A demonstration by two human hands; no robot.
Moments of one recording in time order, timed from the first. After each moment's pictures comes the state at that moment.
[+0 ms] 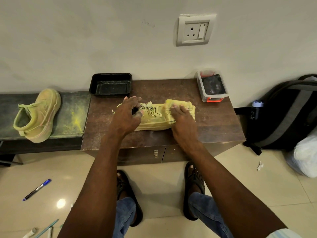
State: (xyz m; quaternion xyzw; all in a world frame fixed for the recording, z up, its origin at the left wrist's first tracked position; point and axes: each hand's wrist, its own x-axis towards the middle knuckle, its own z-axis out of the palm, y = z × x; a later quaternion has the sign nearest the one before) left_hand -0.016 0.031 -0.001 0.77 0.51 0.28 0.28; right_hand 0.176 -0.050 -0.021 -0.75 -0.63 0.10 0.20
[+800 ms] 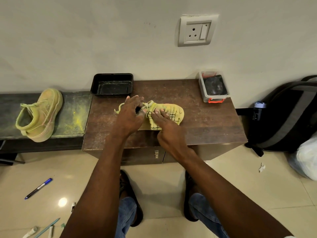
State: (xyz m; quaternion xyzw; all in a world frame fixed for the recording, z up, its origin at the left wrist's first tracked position) left_hand -0.009 0.033 -0.005 0.77 0.50 0.27 0.29; right_hand 0.140 -0.058 -0.020 -0.65 -0.68 0.19 0.27
